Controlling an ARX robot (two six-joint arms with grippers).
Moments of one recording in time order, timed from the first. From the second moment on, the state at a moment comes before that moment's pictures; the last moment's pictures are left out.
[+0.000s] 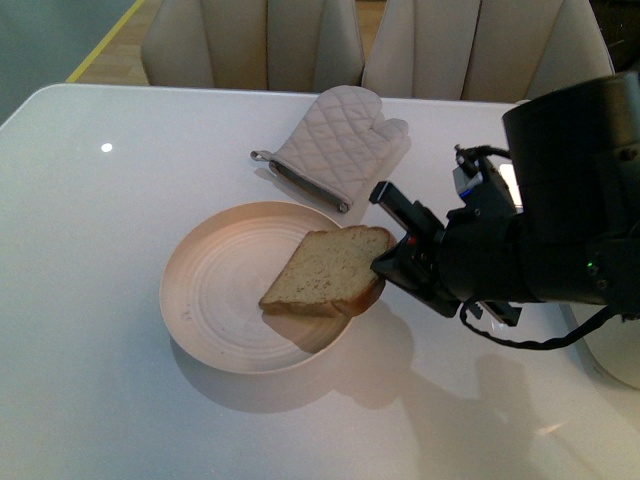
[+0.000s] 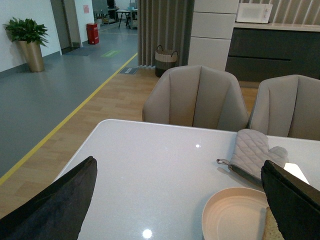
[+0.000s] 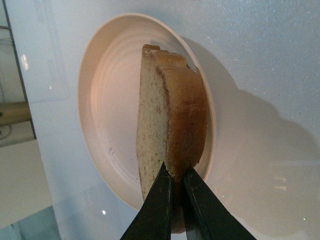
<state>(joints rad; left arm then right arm) 0.00 0.01 0.01 0.00 0.00 -0.01 0.39 2.11 0.78 0.57 -0.28 0.88</state>
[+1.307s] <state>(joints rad) 0.00 0.01 0.01 0.00 0.00 -0.01 -0.03 1.34 1.31 -0.66 0.17 -0.27</state>
